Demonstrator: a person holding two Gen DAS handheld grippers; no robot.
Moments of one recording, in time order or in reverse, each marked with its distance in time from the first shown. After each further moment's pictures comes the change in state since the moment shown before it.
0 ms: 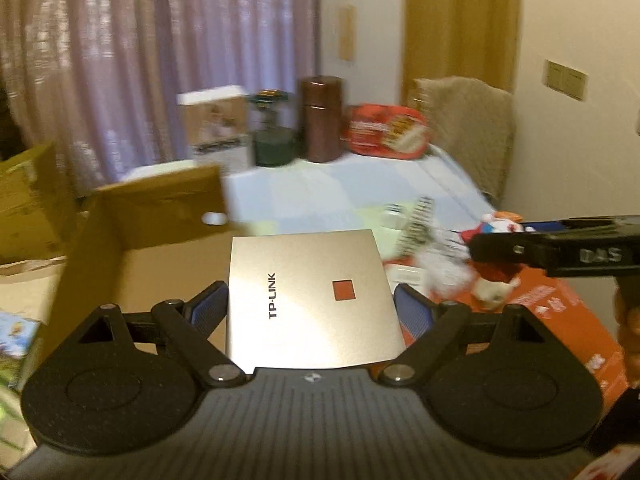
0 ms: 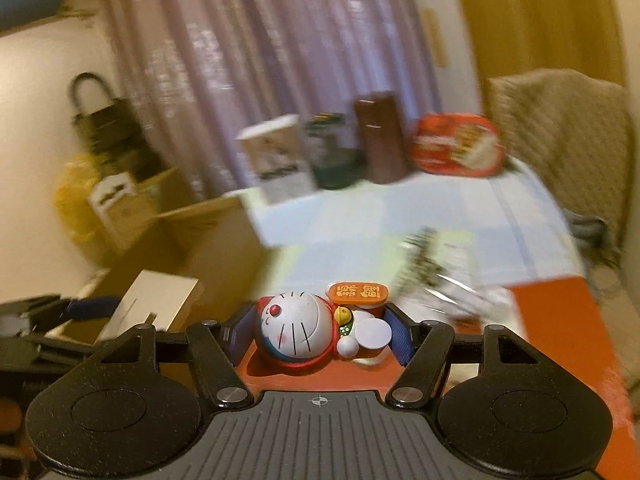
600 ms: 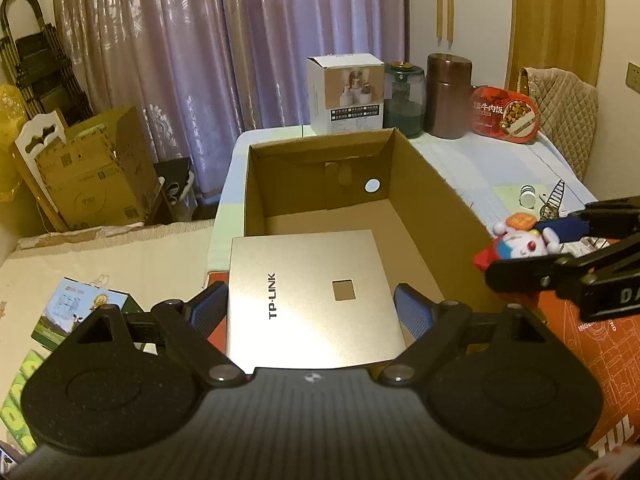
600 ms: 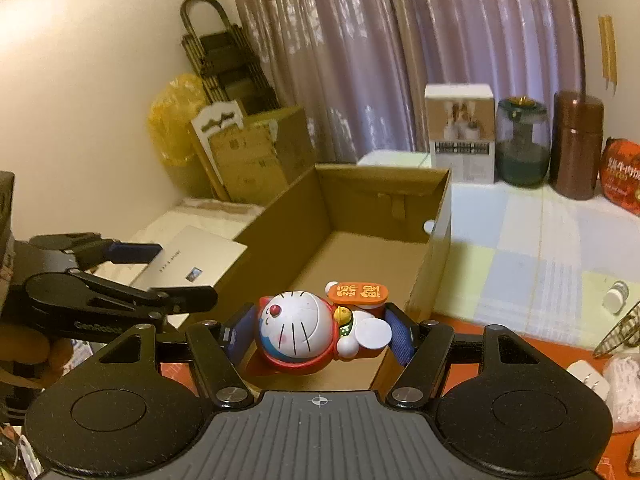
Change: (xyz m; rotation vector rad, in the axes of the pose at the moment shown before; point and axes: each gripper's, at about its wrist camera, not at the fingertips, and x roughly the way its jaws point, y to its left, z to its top) left arm 0.002 0.159 -0.022 -0.053 0.088 0.146; right arm 0.132 0.153 0.001 -0.195 0.170 0.193
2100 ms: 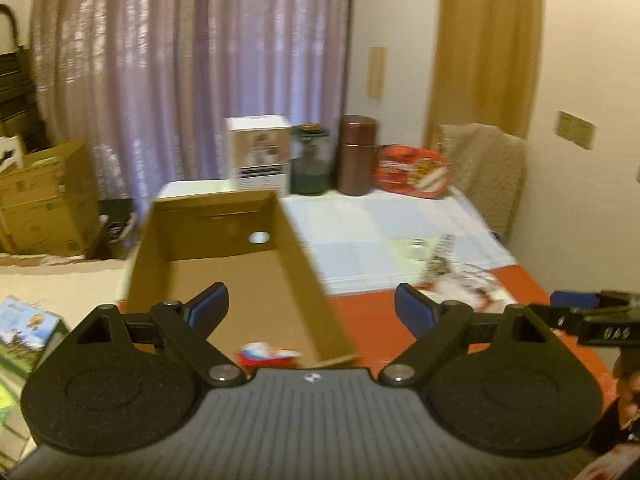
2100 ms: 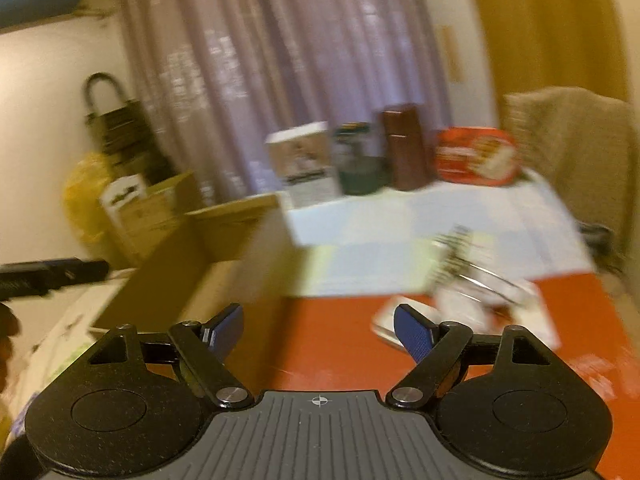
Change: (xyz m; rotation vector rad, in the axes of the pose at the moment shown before) left arm -0.072 -0.113 0.005 -0.026 -0.172 -0.175; right arm -0.177 -0.088 -0.096 0.240 -0.214 -0.306
